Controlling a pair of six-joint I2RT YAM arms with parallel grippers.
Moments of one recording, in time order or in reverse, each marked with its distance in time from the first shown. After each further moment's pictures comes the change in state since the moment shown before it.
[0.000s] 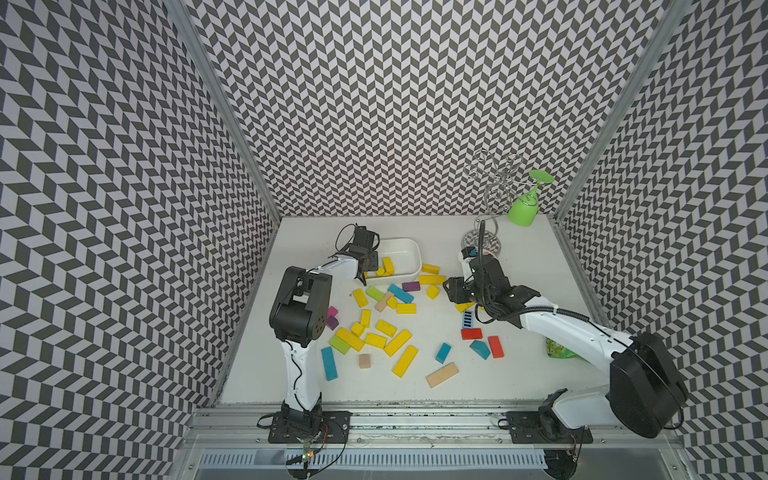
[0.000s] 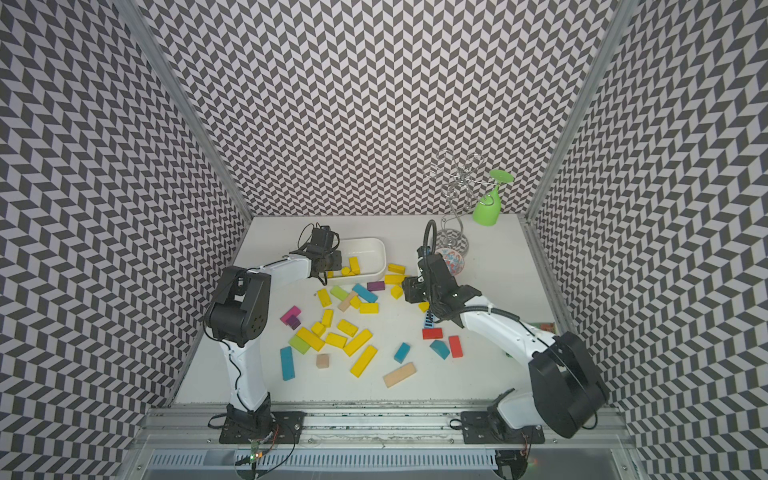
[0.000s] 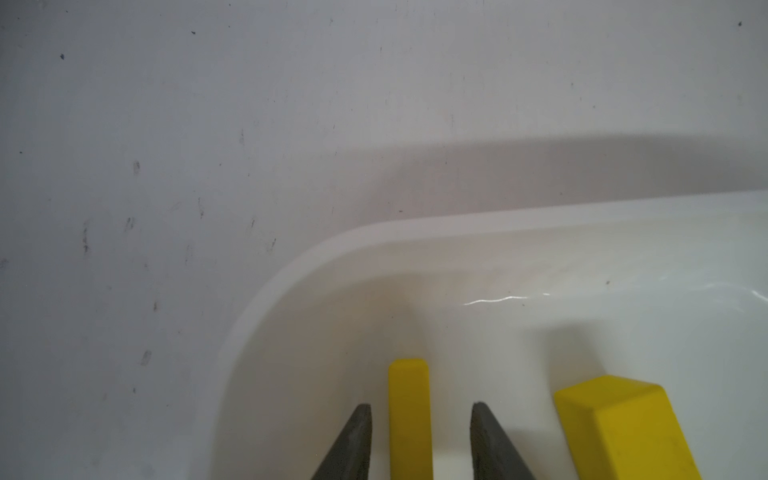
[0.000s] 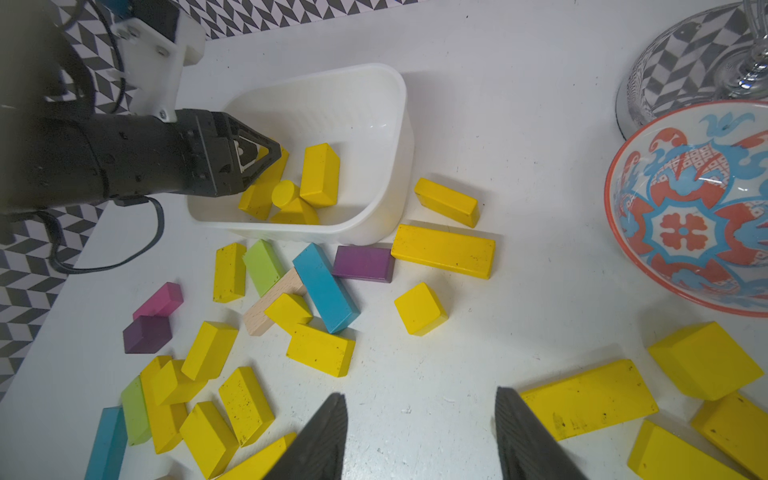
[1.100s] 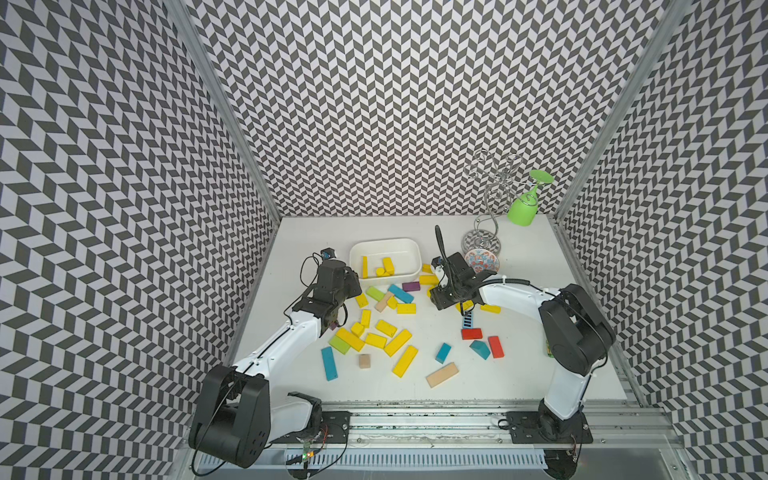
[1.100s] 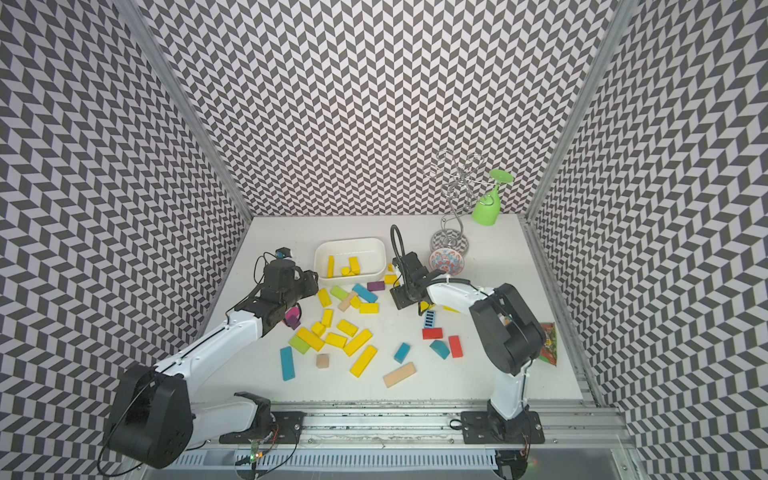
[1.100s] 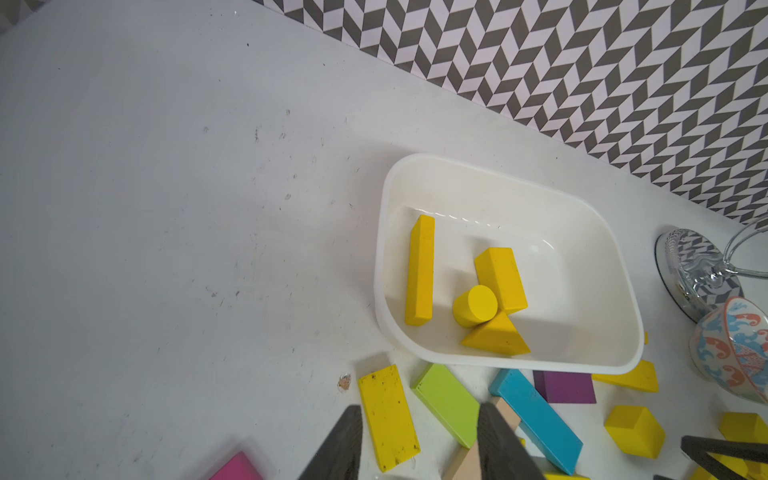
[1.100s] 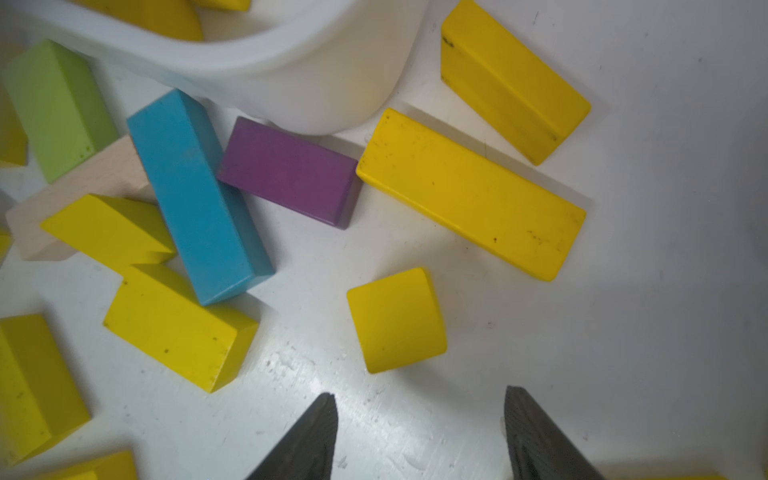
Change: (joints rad) left arm 0.006 -0.771 -0.623 0.096 0.086 -0.263; right arm 0.014 0.452 0.269 -0.160 -0.035 -0.279
